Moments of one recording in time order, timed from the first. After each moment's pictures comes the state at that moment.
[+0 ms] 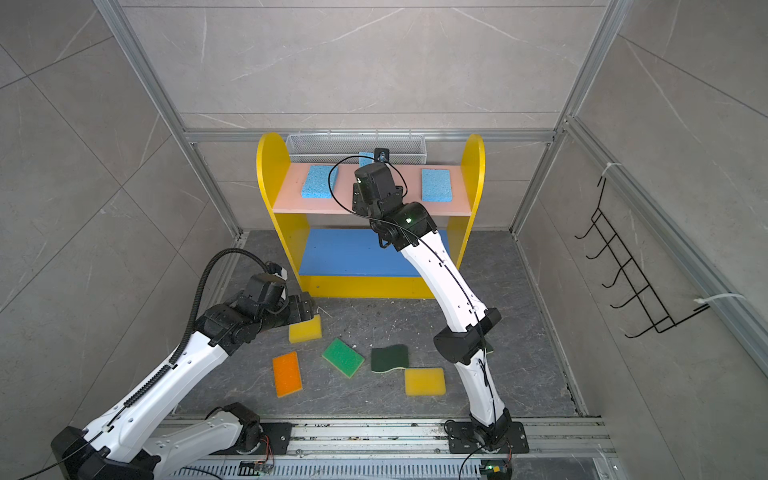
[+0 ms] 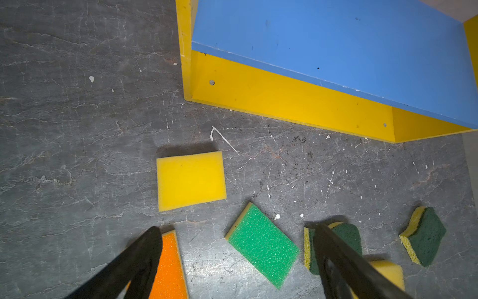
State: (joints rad) left arm -0.53 1.05 1.03 -0.84 -0.15 -0.60; right arm 0.70 2.16 2.76 -0.97 0.53 0.32
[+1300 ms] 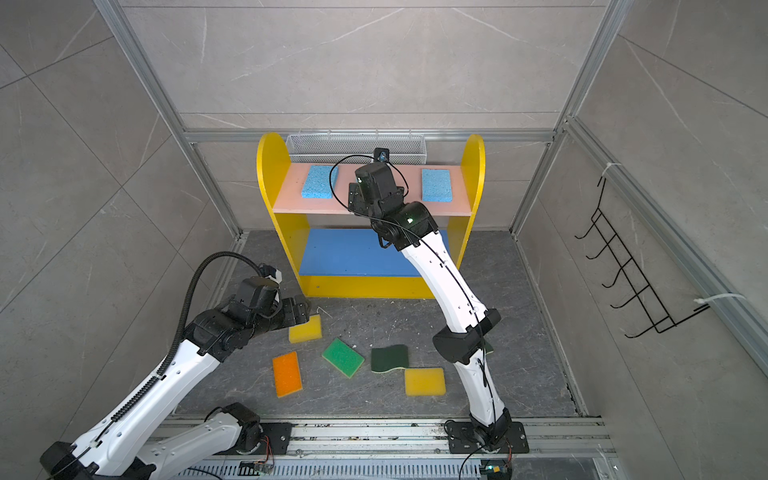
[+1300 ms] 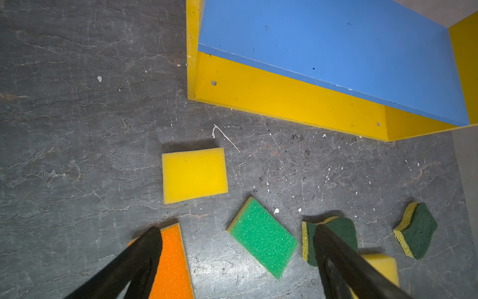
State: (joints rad) left arm -0.53 0.99 1.03 -0.88 -0.15 -0.60; right arm 0.70 2.17 2.79 -1.00 0.47 0.35
